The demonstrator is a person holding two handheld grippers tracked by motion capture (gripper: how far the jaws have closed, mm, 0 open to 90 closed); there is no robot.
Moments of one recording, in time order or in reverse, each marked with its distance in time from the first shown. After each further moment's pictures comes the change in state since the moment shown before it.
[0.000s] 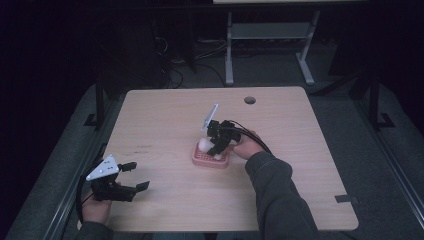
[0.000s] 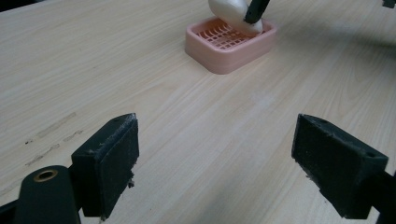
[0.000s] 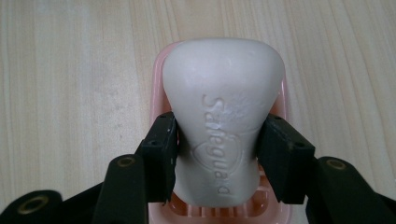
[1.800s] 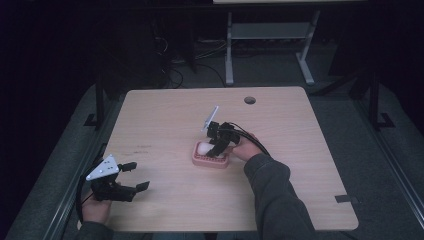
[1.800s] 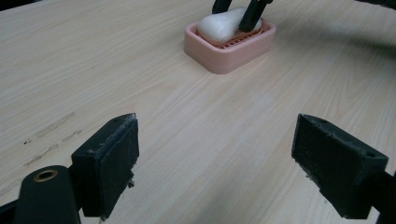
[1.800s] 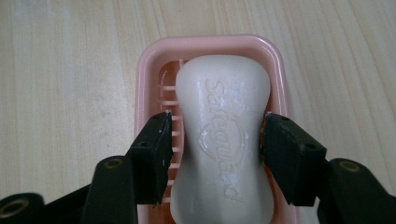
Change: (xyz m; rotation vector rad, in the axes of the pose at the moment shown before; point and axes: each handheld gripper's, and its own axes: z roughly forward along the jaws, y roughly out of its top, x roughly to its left) left arm 0.000 0.000 0.000 0.001 -0.004 0.002; right arm -0.003 -0.005 0.013 -0.011 -0.003 0.045
